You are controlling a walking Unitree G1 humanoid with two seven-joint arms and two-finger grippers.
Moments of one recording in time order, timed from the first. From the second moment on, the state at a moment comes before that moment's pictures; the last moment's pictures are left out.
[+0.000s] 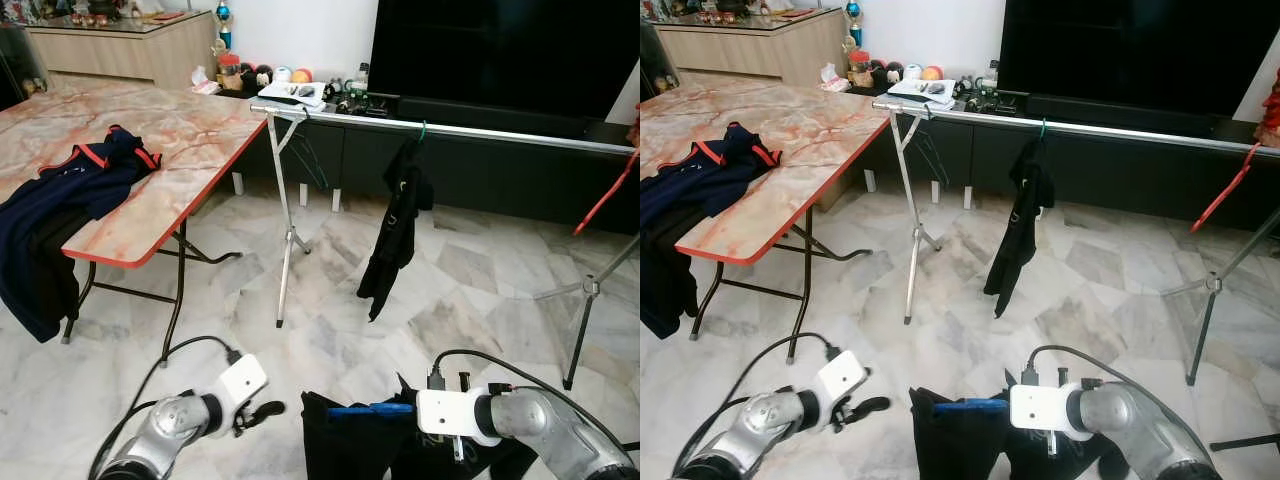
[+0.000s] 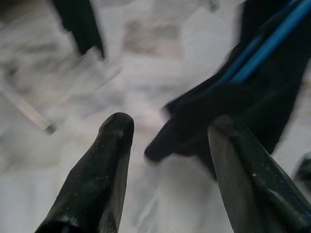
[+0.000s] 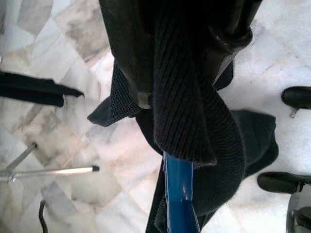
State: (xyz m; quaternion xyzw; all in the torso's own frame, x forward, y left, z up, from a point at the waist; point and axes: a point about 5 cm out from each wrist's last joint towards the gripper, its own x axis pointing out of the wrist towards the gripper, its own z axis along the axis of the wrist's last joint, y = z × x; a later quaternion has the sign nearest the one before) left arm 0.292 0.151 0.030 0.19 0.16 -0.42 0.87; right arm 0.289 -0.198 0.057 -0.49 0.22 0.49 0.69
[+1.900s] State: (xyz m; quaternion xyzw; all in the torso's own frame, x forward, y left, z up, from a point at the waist) left arm 0.277 0.153 0.016 0.27 0.23 -0.51 0.79; right arm 0.284 -0.161 0.062 -0.52 0.17 0.56 0.62
